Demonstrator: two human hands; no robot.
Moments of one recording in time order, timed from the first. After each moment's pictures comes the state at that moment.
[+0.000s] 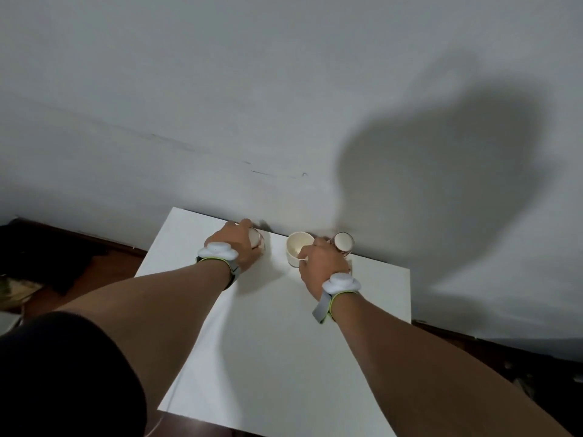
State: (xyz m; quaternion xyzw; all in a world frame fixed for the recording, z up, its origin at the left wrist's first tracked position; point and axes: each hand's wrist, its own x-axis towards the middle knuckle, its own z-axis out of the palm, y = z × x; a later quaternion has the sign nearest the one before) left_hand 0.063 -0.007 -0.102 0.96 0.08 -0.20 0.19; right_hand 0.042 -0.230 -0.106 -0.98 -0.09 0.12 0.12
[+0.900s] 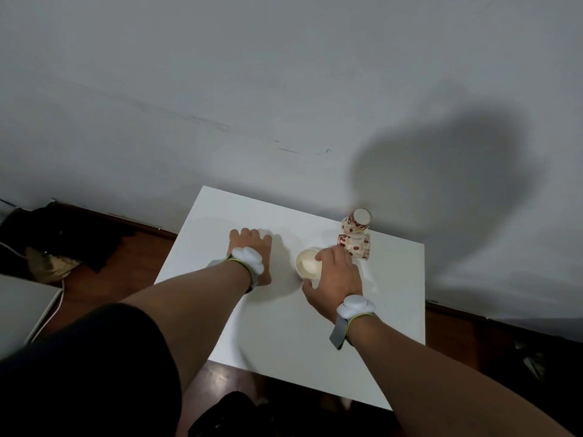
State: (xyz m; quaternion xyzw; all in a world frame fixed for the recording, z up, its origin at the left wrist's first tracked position) left_hand -0.018 -0.007 -0.094 0.95 -0.07 -0.28 -0.12; right_hand -0.070 -0.210 -0.107 -0.99 -0.05 0.04 0.15
